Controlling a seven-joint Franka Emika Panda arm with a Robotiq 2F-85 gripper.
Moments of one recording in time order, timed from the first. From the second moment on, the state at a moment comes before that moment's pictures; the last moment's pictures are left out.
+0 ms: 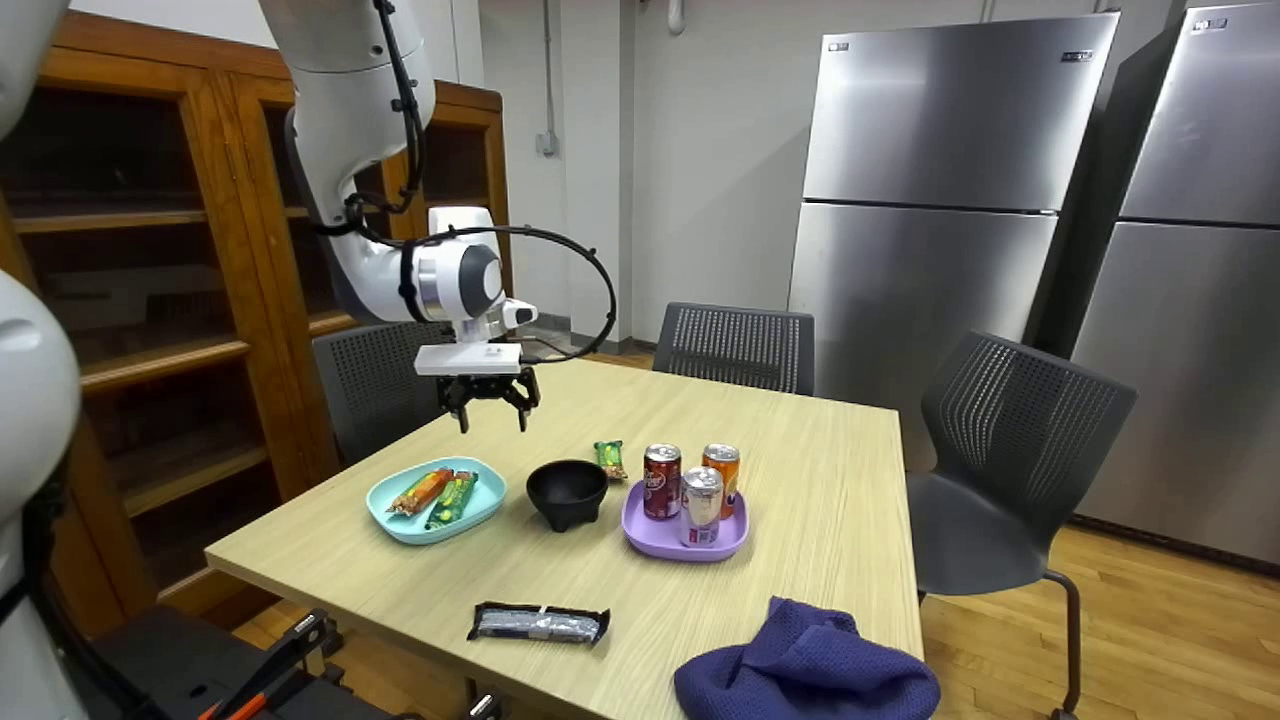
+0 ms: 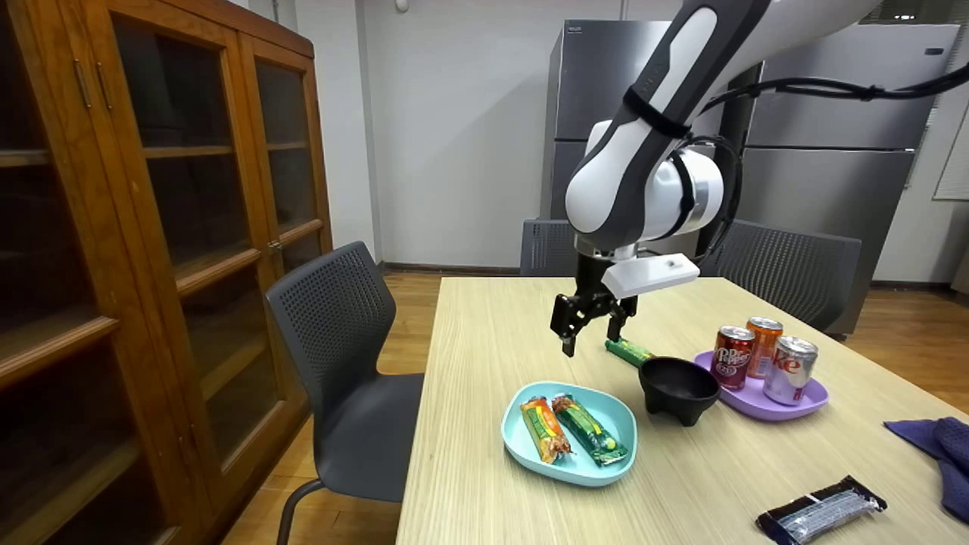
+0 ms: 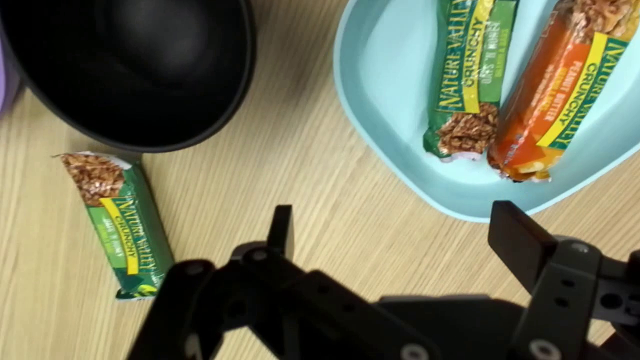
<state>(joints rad) 0.20 0.59 0.06 -2.02 -0.18 2.71 -0.07</state>
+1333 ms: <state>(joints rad) 0.06 0.71 0.07 -1.84 -0.18 2.71 -0.26</state>
